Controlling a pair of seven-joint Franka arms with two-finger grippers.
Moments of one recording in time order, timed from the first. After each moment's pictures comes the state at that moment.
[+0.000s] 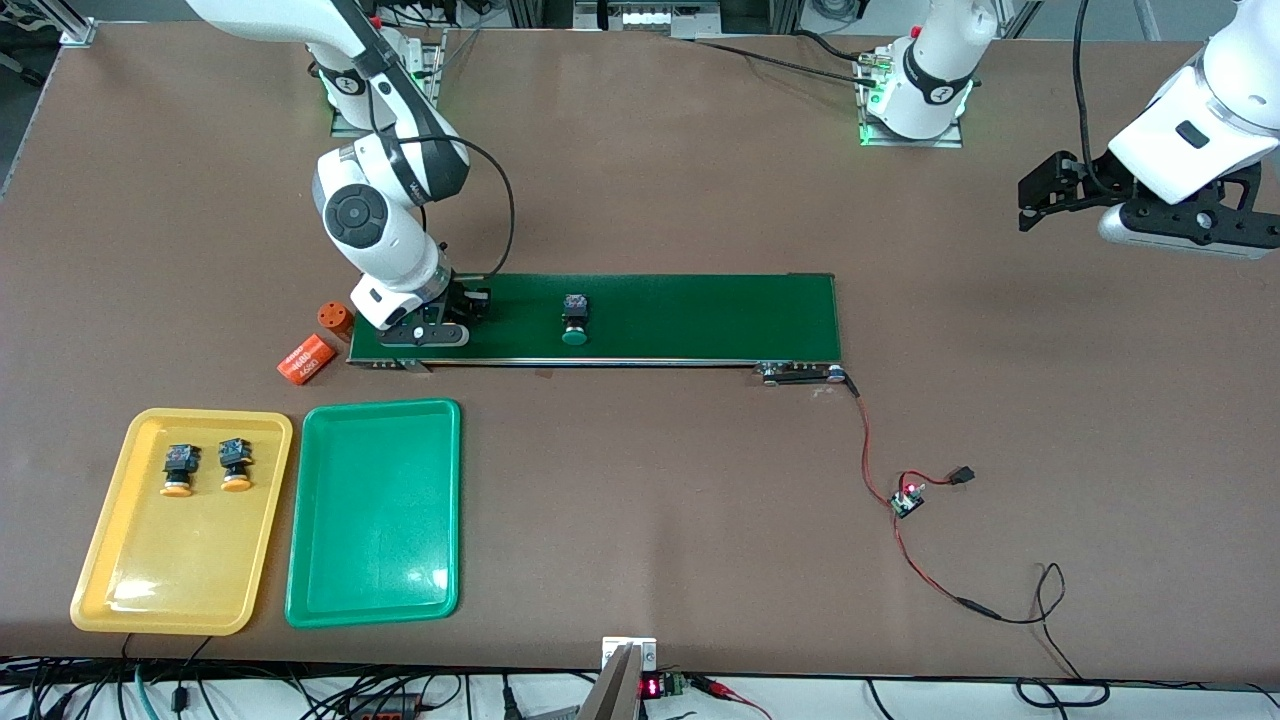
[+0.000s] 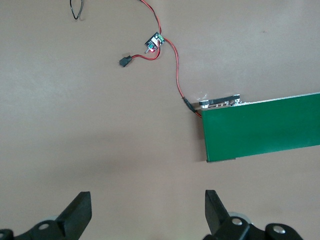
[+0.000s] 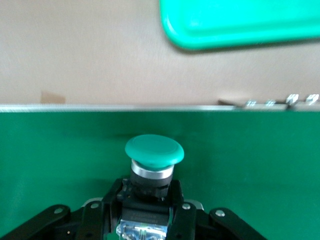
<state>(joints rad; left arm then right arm) -0.17 0.00 0.03 -1.56 0.00 1.51 -0.01 0.20 0.29 0.22 -2.19 -0.01 2.46 0.43</state>
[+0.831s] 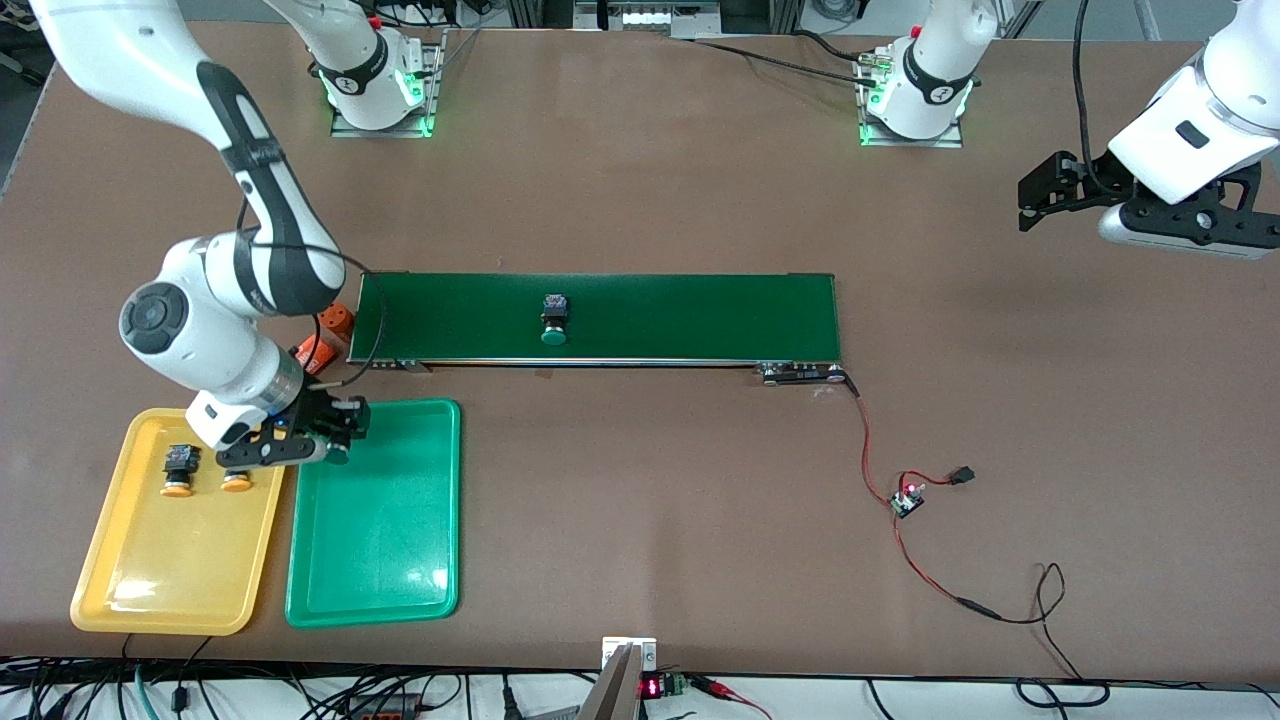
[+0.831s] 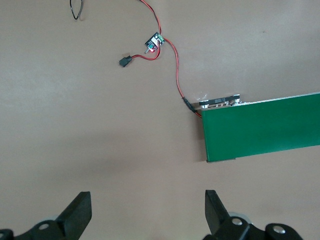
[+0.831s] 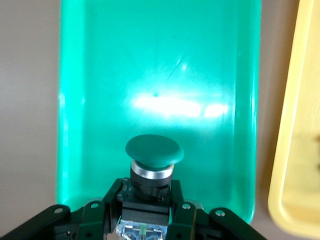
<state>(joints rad) -0.17 0.00 0.03 -1.56 0.00 1.51 -0.01 -0.03 0.56 0.16 -1.75 -0.03 2.45 0.02</state>
